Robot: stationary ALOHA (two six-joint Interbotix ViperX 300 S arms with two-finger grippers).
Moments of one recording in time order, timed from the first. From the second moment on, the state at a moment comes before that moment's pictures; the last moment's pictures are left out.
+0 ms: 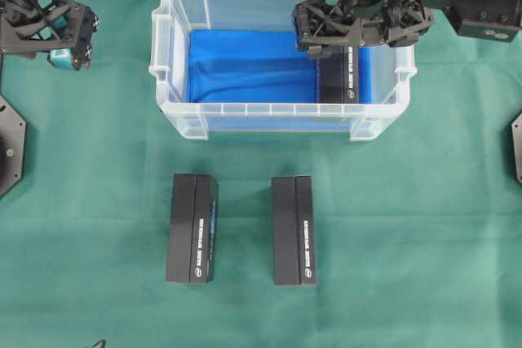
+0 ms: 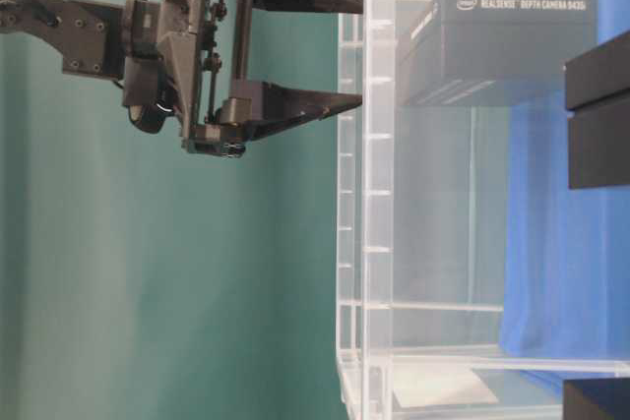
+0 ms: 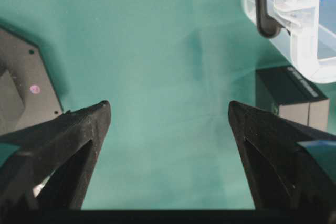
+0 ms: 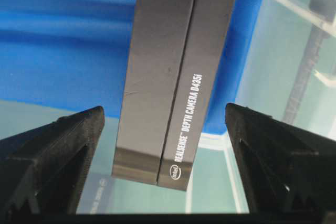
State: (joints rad) left arm 0.27 -0.47 0.38 0.05 1.48 -1.14; right arm -0.25 0.02 0.15 -0.12 1.20 1.36
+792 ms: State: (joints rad) left arm 0.26 -0.47 0.38 0.05 1.48 -1.14; right arm -0.25 0.09 0.19 -0.12 1.14 1.38
